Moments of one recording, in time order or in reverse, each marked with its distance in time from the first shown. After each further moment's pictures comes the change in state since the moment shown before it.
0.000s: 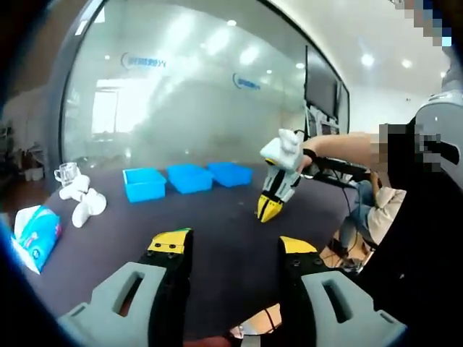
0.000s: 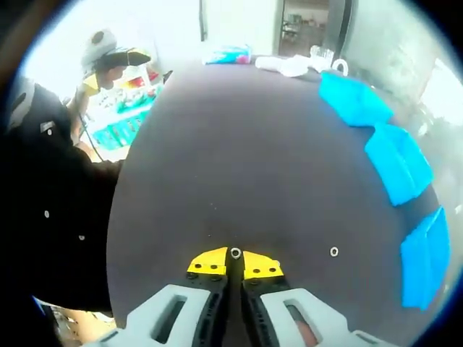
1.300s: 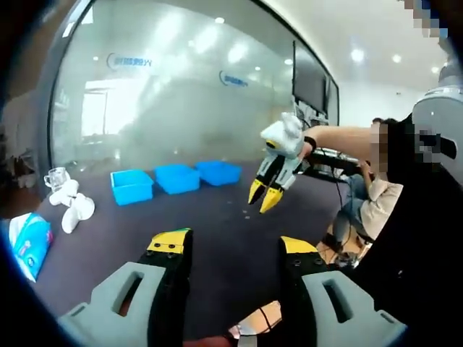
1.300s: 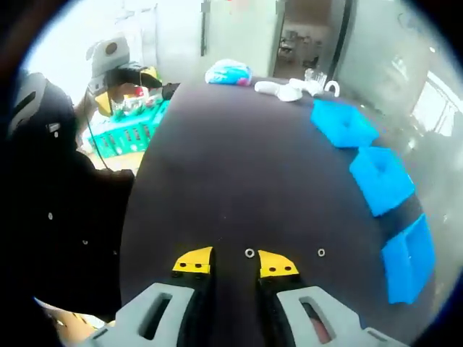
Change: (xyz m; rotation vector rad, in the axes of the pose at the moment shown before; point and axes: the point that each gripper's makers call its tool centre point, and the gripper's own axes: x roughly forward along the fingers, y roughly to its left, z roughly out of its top) left arm 0.006 -0.015 -0.001 0.030 0.015 -0.058; right arm -0.029 -0.001 0.014 -0.026 -0.092 -0.059
